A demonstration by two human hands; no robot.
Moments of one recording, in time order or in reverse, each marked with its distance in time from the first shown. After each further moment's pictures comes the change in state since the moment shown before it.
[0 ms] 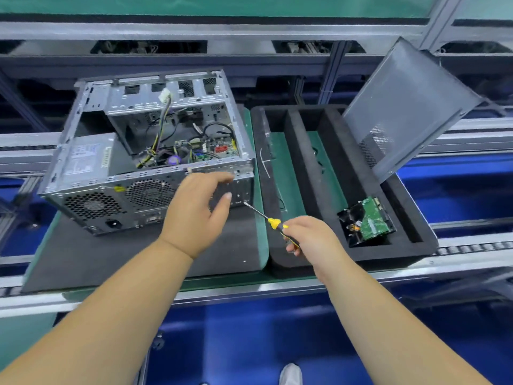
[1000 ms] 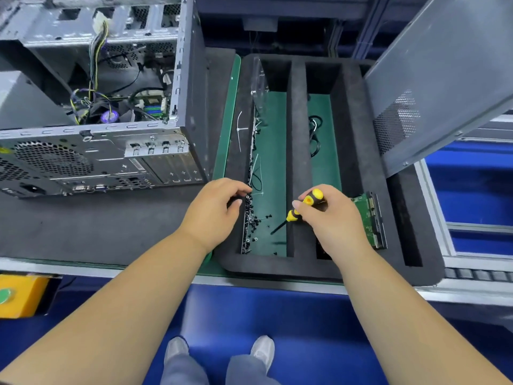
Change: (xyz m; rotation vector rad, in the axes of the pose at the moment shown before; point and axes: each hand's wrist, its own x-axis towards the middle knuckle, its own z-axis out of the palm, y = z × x) left_hand 0.011 0.023 0.173 -0.040 -0.261 -0.323; right_hand 0.111 0.052 -0.111 -0.174 0.042 -0.317
